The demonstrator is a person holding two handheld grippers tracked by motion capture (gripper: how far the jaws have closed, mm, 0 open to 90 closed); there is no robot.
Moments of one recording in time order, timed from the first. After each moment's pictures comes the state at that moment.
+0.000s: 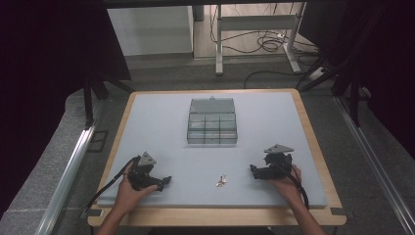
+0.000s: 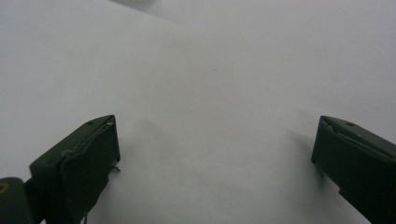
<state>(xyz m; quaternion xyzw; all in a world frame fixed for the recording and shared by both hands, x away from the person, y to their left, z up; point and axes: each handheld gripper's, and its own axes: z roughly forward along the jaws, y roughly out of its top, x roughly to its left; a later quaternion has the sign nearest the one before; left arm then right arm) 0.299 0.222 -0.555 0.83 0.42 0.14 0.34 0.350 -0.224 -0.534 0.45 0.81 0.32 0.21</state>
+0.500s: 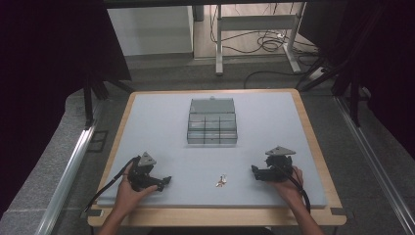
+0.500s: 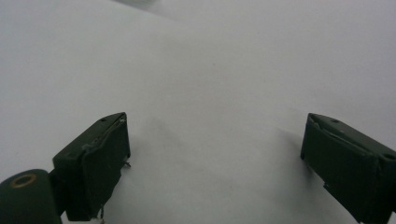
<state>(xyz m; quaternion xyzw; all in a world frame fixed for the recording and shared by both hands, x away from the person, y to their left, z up) 0.299 0.222 -0.555 0.83 0.42 0.14 0.34 0.341 -0.227 -0.533 0.45 0.80 0.32 0.21</state>
